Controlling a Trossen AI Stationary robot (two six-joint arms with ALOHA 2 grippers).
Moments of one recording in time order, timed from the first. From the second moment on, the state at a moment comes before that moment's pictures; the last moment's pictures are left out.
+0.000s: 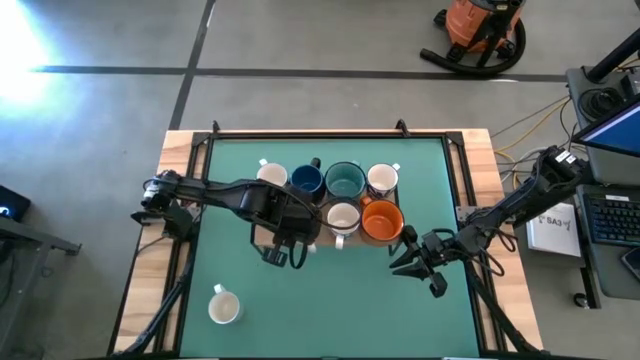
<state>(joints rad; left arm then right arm) -0.21 1.81 1.97 -1.43 -0.12 0.17 0.63 1.04 0.22 0.87 0.29 0.34</state>
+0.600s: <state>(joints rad) -0.21 1.83 1.97 -1.37 -0.10 0.23 0.63 1.04 0.22 0.87 0.29 0.34</state>
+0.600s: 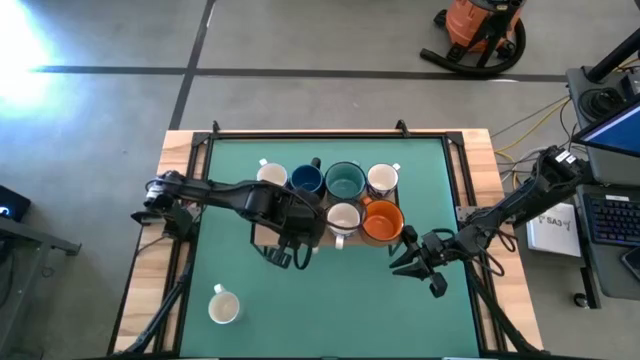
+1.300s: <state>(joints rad) -0.21 1.85 1.97 -1.35 -0.09 0.30 0.63 1.04 0.22 0.87 0.29 0.34</state>
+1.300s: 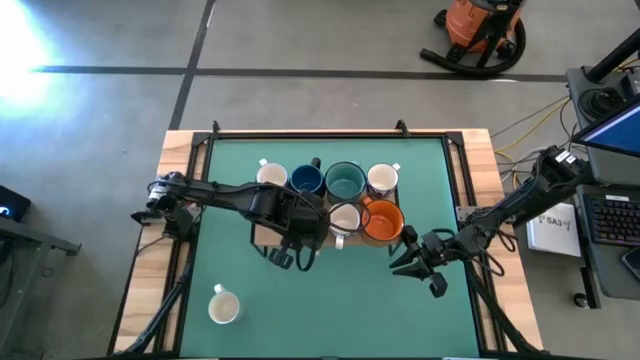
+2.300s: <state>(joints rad) -0.26 1.84 2.11 -1.48 -0.15 0.07 0.63 1.04 0.22 0.87 0.29 0.34</state>
